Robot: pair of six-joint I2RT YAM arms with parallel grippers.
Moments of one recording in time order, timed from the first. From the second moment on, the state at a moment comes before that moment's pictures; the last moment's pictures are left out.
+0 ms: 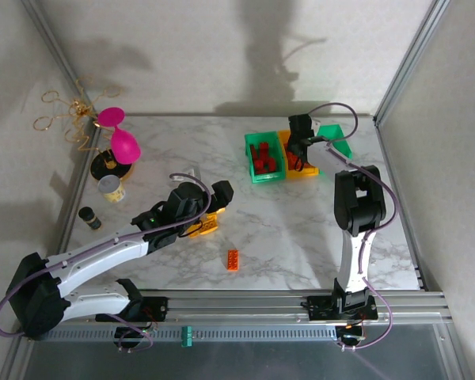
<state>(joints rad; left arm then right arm) -0.78 1.15 0.76 -0.10 -0.29 -0.93 0.30 2.04 1.56 -0.37 0.34 0.48</state>
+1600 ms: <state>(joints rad) -0.78 0.67 0.44 -0.44 -0.43 -1.12 1.28 1.66 0.94 -0.43 0.24 0.80</state>
